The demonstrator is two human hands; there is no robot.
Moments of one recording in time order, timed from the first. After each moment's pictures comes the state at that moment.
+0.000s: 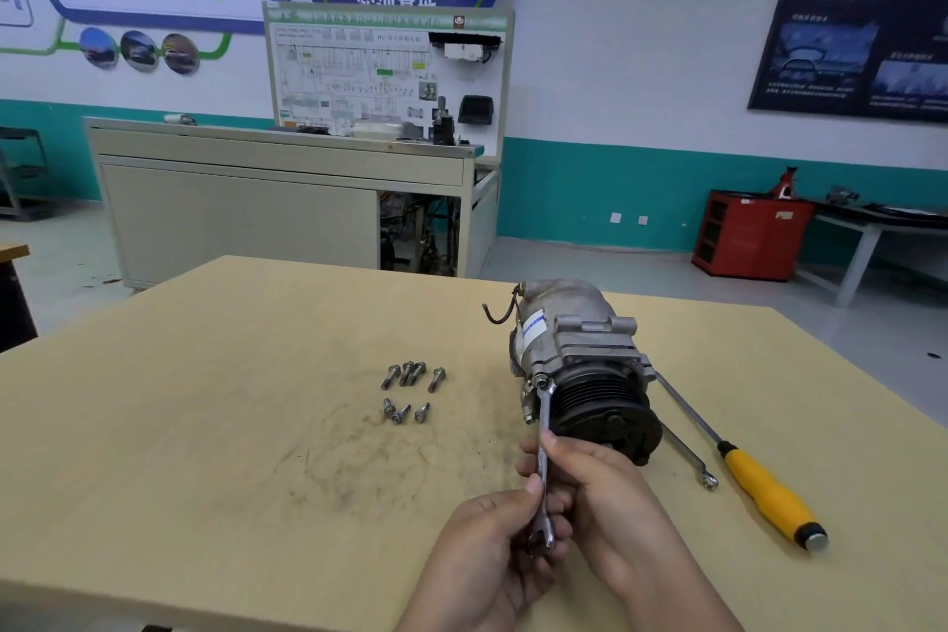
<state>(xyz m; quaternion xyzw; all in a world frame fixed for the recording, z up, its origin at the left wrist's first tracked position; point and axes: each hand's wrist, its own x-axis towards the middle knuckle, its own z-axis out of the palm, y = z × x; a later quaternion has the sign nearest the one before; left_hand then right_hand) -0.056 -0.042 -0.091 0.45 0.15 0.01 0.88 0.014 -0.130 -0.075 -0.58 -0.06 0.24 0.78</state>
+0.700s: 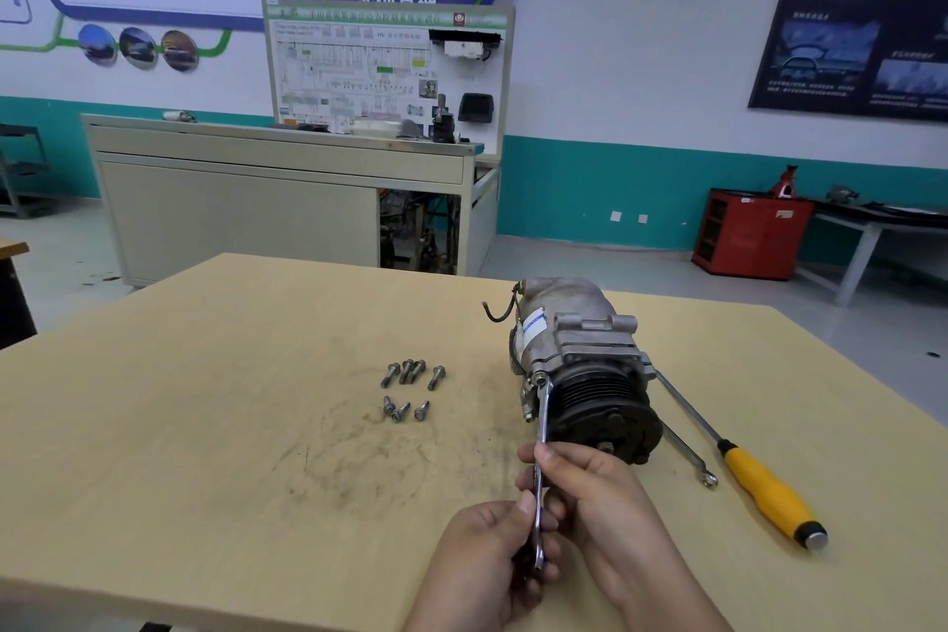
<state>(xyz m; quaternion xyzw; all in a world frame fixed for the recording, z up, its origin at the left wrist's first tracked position) -0.058 -0.042 -0.095 0.51 0.20 0.01 0.84 0.018 -0.130 -0.092 -0.62 -0.09 0.20 0.75</state>
